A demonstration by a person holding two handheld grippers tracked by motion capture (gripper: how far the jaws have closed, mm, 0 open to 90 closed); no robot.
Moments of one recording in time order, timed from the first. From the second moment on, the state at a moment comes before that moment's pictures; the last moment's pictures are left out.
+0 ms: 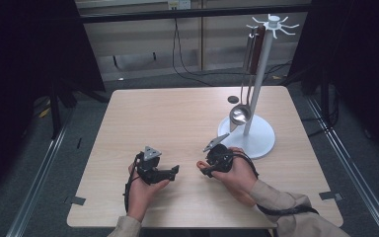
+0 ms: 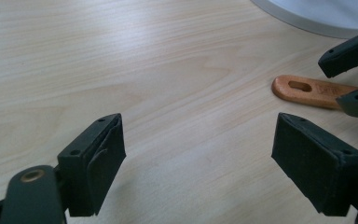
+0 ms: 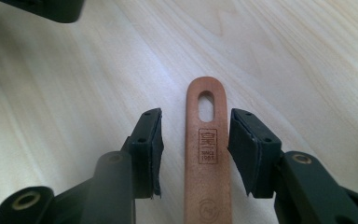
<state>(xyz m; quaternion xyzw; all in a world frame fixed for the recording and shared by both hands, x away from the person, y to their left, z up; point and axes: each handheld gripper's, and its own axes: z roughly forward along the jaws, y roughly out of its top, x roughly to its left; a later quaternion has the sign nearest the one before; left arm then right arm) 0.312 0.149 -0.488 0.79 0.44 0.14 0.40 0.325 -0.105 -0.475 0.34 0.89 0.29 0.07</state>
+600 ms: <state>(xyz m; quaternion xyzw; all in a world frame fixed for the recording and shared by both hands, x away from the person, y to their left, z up) 0.309 0.154 -0.487 0.79 0.44 0.15 0.40 0.331 -0.102 -0.483 0.35 0.90 0.25 0.07</state>
